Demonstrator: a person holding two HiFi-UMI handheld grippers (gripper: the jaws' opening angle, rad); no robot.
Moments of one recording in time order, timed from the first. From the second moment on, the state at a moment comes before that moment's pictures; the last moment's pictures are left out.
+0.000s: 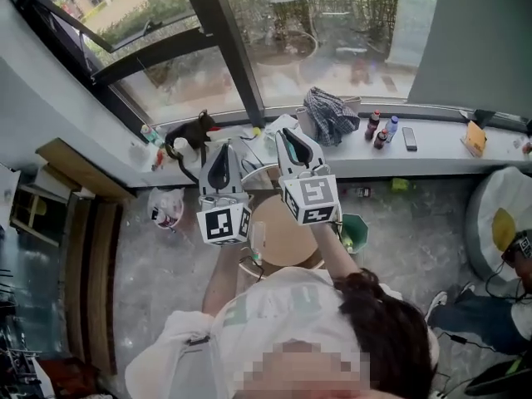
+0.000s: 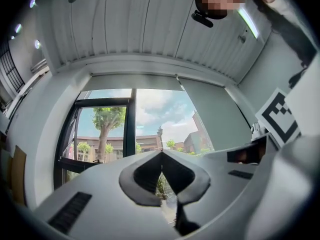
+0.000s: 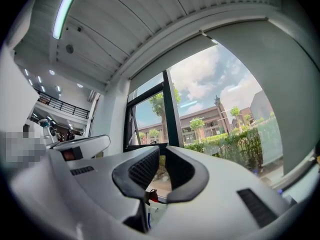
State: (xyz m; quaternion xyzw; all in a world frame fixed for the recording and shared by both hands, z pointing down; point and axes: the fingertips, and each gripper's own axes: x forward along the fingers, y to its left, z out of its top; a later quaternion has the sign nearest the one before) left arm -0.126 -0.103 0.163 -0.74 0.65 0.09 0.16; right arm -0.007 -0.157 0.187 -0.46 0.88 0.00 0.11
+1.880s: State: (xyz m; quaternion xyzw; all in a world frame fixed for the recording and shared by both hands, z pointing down) left arm -0.404 0.067 0.509 -0.61 0.79 0.00 -0.04; right arm -0.183 0.065 0.852 -0.39 0.70 -0.36 -0.47
